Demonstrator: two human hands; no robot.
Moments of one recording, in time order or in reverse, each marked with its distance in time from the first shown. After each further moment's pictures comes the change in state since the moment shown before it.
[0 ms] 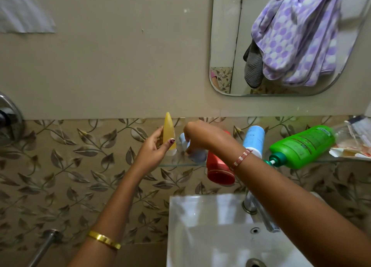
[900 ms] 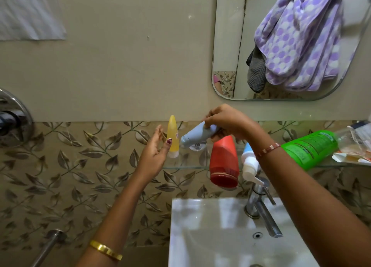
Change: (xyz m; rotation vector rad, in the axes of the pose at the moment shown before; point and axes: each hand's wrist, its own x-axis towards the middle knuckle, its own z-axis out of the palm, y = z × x) left_hand -0.015 0.007 -0.001 -0.007 0.084 0.044; right_hand -0.009 0.052 -0.026 1.031 0.092 0.180
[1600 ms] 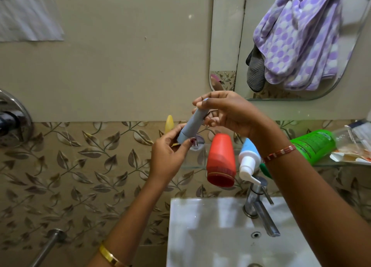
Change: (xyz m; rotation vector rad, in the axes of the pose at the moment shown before) left_hand -0.021 0.055 0.032 -0.131 0.108 0.223; right_hand -0.023 -0.014 -0.012 0.488 -0.156 -0.279
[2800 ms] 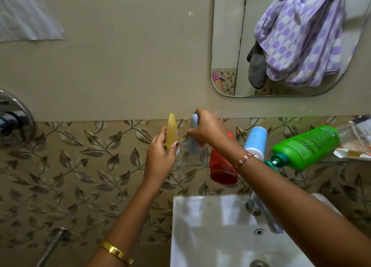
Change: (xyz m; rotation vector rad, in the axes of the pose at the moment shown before) left_hand 0.004 -0.049 -0.015 0.355 0.093 -0.149; right_hand 0.032 0.059 0.037 -0.798 0.301 0.086
